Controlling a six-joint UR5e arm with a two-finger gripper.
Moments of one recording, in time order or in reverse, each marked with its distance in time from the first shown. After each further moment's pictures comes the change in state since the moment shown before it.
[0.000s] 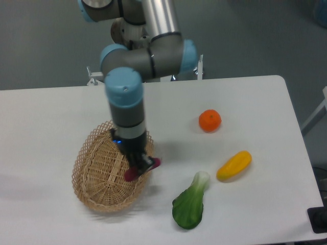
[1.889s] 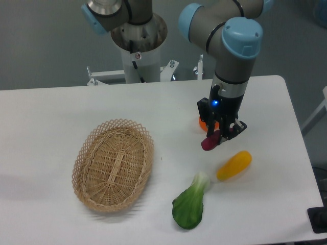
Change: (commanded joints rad) arm 0.266 0.038 -0.006 -0.065 -0.172 0.252
